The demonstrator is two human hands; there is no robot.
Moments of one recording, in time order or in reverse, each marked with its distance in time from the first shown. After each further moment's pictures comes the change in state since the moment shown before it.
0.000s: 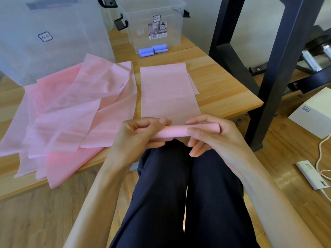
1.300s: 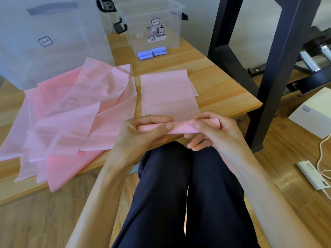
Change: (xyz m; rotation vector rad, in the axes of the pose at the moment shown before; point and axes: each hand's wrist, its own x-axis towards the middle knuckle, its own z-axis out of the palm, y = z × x) left_hand 0.004 0.007 0.006 -0.068 0.015 -0.012; right_hand 0.007 0.002 0.000 0.050 0.076 -0.018
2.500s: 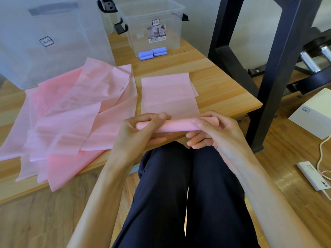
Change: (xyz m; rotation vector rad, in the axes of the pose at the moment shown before) left_hand 0.002 -0.003 -0.003 0.033 0.046 0.046; right_hand 0.001 -0.001 0.001 0.075 0.020 0.002
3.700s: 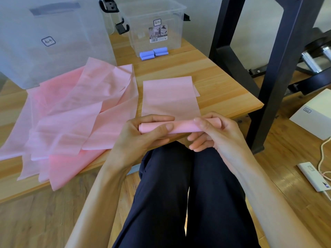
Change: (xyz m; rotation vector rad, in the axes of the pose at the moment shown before) left_hand -0.004 0.002 -0.003 0.030 -0.093 -0.012; right_hand 0.000 0.004 0.000 -0.001 0.007 0.000
